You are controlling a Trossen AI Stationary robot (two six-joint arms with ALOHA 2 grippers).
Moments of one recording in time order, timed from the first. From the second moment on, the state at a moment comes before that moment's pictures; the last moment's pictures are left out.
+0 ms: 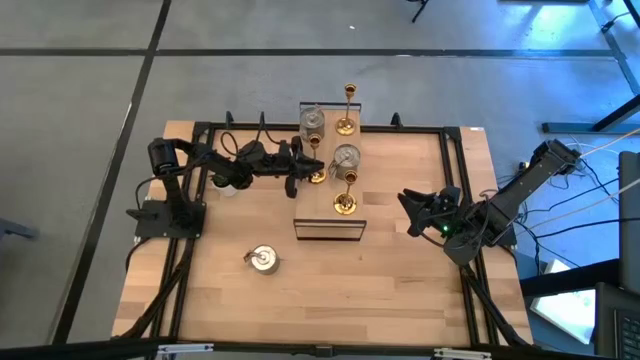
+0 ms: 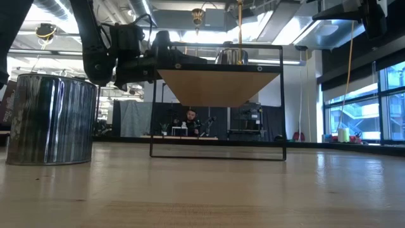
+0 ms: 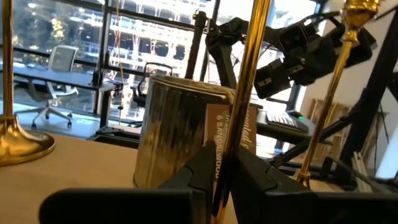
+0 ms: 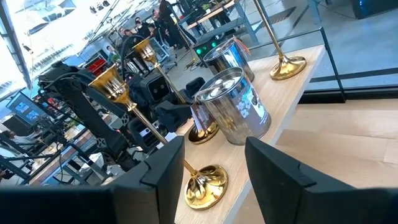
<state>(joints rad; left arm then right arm) 0.44 1.79 0.59 1.40 0.42 -0.28 0.73 0.97 0.75 -0.49 1.35 1.31</state>
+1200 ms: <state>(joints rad) 0.44 1.79 0.59 1.39 0.44 -0.32 0.73 0.97 0.75 -0.49 1.35 1.31</state>
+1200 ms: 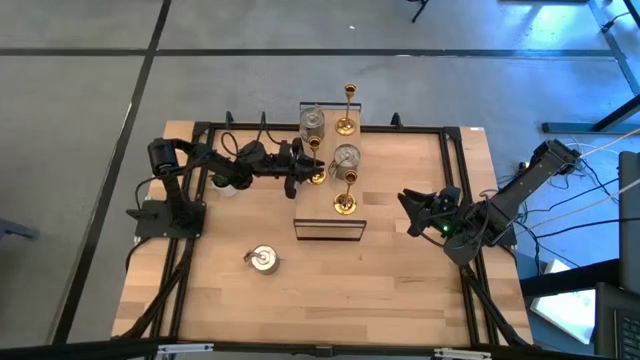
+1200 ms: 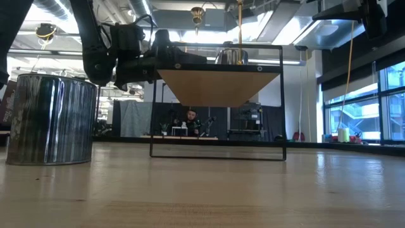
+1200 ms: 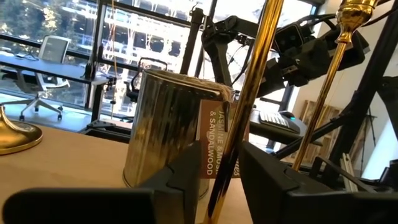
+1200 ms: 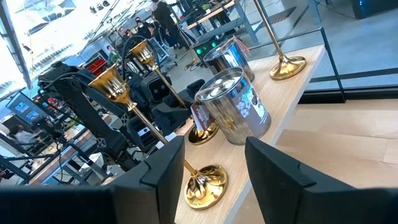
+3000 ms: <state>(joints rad) 0.60 1.35 0.59 0.51 0.67 0.06 0.73 0.97 0.75 -0.49 1.35 1.29</state>
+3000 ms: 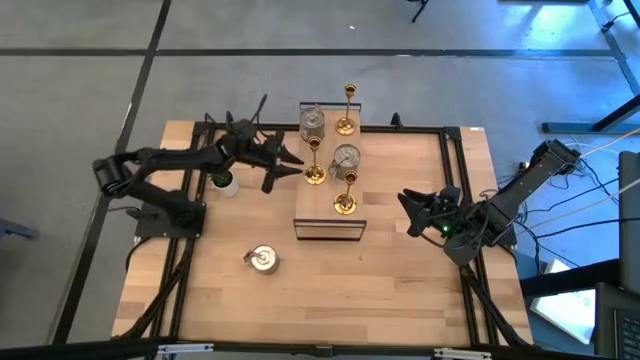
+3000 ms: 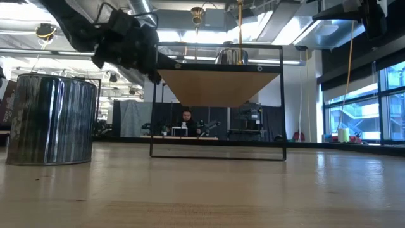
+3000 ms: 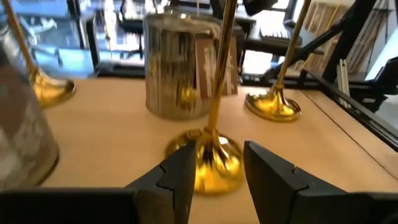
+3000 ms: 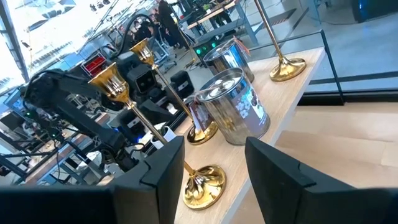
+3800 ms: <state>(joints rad) 0.48 1.10 0.59 0.23 0.69 -0.68 0.73 0.97 0.75 -0.47 1.13 1.27</state>
